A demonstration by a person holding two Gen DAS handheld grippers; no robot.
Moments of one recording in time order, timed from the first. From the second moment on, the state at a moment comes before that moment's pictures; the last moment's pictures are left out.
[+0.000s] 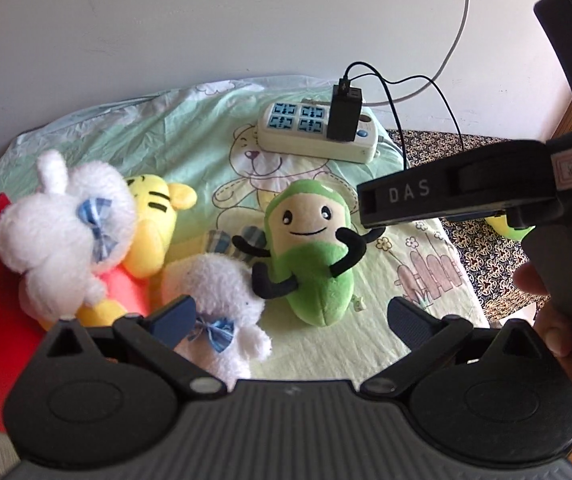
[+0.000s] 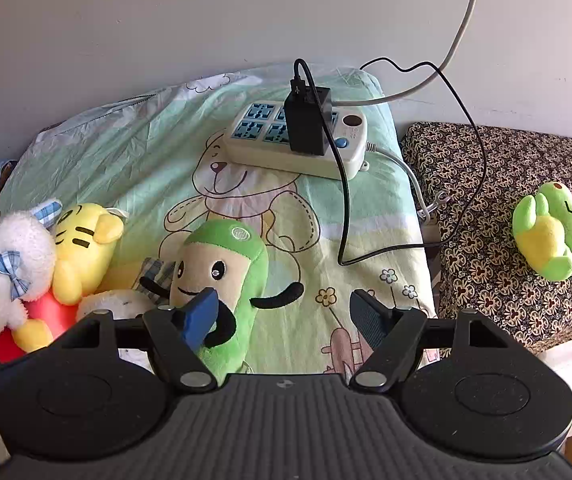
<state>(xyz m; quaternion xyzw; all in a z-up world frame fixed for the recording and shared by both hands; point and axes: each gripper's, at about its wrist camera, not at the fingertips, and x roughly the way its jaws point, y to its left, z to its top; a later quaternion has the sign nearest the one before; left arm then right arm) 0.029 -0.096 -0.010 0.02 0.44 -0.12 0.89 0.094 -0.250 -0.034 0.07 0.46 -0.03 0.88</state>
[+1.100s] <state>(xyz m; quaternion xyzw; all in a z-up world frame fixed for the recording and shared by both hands) 0.086 -0.115 -0.049 0.02 0.45 -0.17 0.88 0.119 -0.272 -0.073 0.17 0.48 -0.01 0.86</state>
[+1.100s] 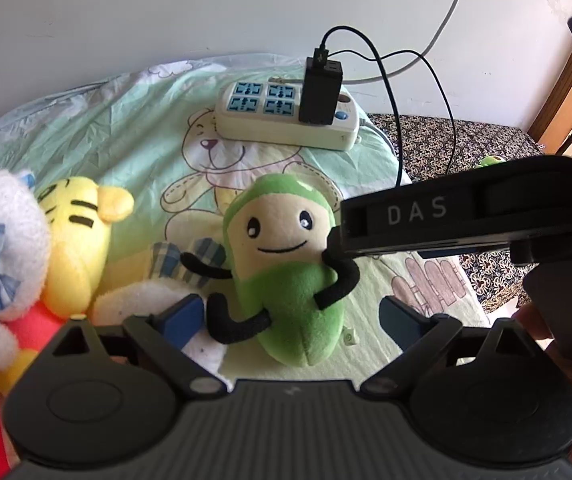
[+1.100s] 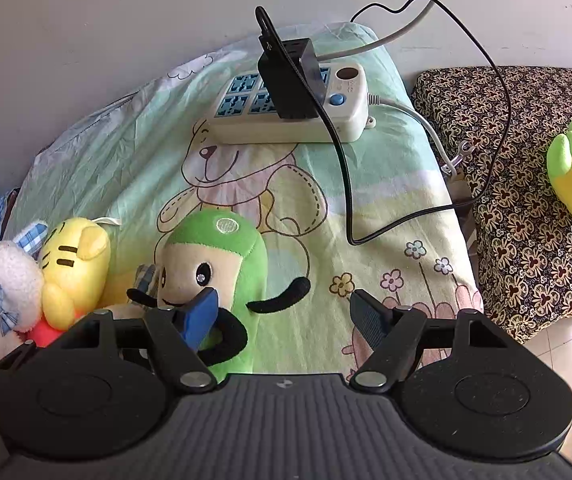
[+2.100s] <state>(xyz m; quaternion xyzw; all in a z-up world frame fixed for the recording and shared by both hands) 0.089 -0.131 -0.051 0.05 0.43 -0.17 0.88 0.110 -0.287 -0.090 0.25 0.48 0.08 0.84</state>
